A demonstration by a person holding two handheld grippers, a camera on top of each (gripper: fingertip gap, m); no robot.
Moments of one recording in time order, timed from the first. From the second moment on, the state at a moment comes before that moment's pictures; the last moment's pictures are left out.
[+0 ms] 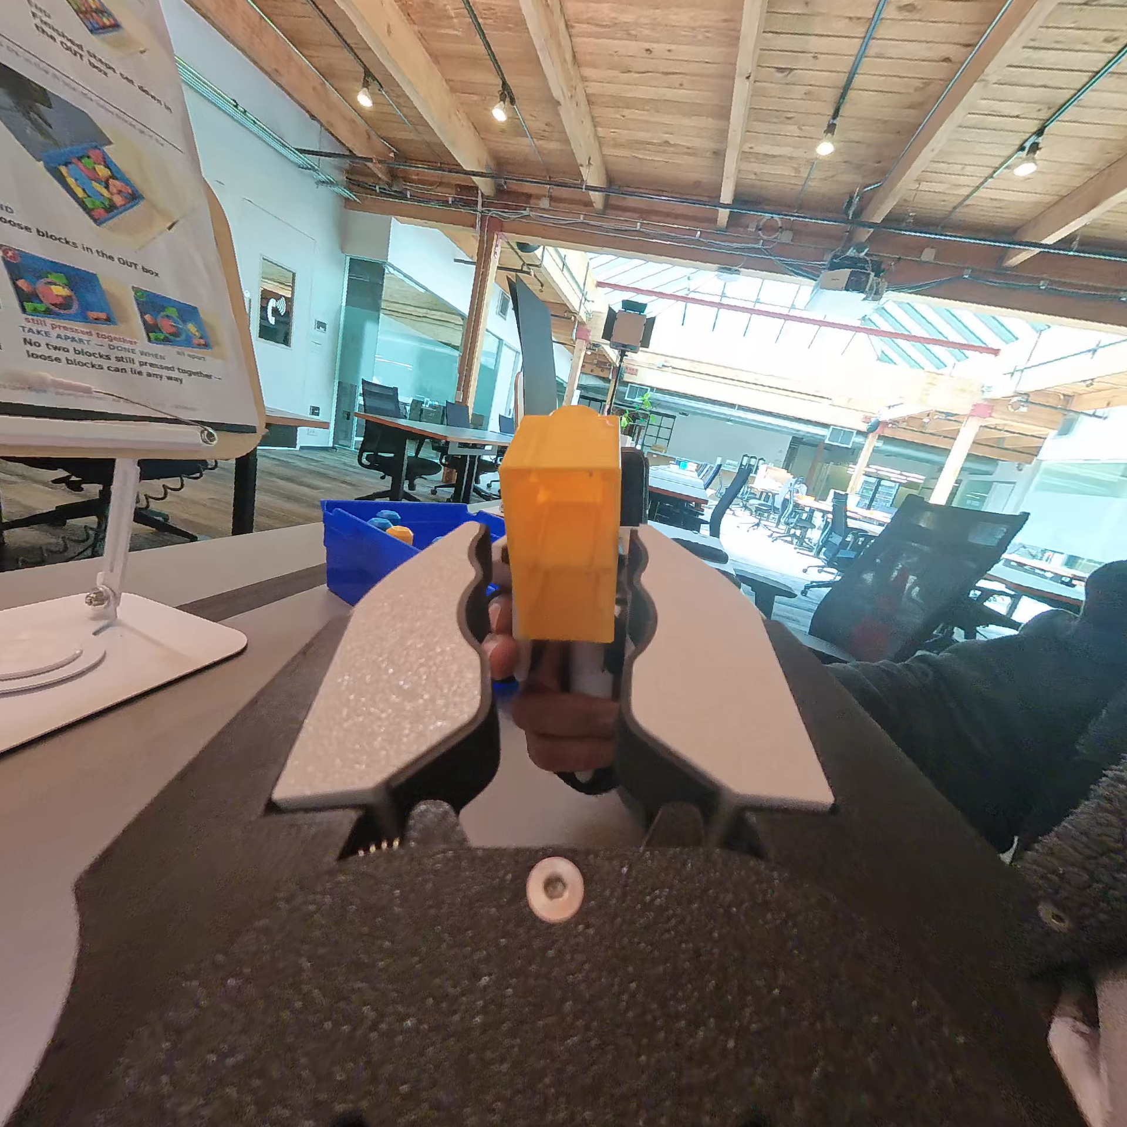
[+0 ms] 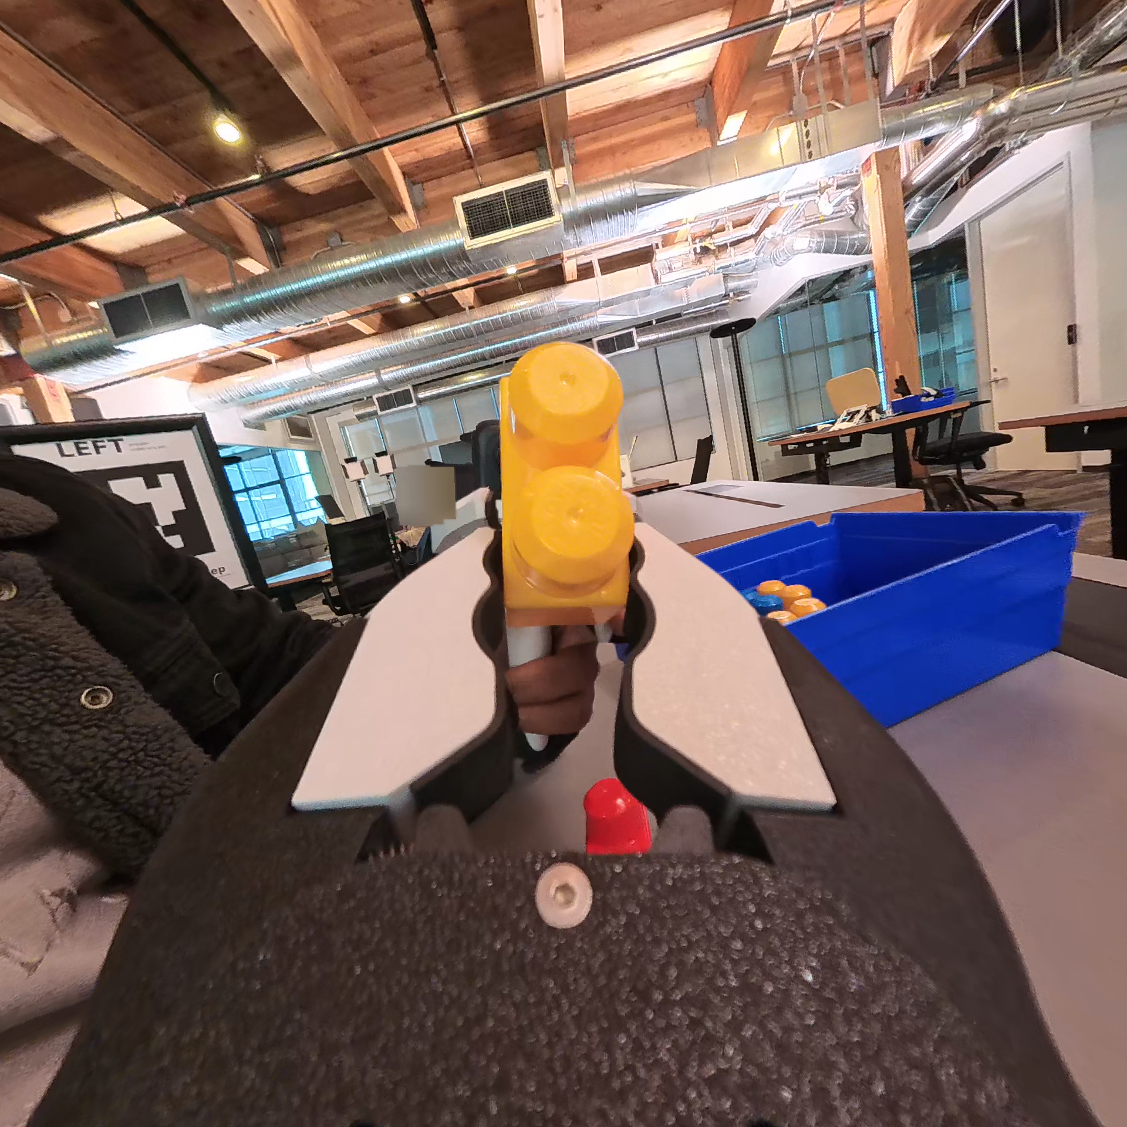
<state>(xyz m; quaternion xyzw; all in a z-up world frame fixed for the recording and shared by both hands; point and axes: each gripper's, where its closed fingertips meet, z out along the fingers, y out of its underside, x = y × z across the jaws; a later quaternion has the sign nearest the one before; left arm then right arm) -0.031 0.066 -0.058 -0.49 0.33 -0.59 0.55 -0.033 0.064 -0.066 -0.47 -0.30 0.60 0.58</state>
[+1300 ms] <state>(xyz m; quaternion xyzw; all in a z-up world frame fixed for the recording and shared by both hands) -0.088 0.129 -0.061 -0.53 0.27 -0.47 0.65 -0.093 0.072 -0.213 -0.71 -0.54 0.24 0.39</state>
